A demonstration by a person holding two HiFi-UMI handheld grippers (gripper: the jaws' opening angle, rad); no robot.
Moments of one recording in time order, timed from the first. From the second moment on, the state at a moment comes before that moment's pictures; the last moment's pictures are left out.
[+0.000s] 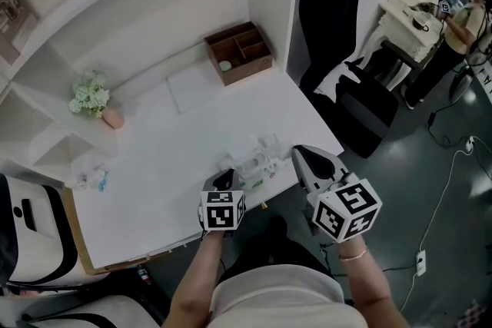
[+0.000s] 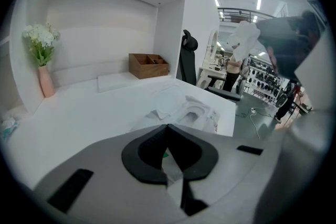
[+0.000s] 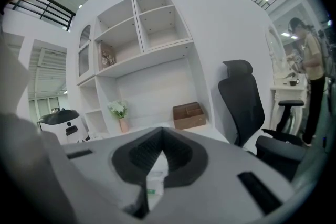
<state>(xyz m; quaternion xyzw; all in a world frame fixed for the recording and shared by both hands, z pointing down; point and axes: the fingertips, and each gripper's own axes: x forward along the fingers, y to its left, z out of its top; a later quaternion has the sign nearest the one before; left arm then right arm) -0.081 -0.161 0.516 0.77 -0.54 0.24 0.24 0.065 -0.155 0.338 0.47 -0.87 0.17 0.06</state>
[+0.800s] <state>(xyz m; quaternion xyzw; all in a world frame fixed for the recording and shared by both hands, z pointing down) -0.083 -0.160 0.518 0.77 -0.54 0.24 0.24 0.063 -0.159 0.340 0.48 -0.86 0.16 0.07</state>
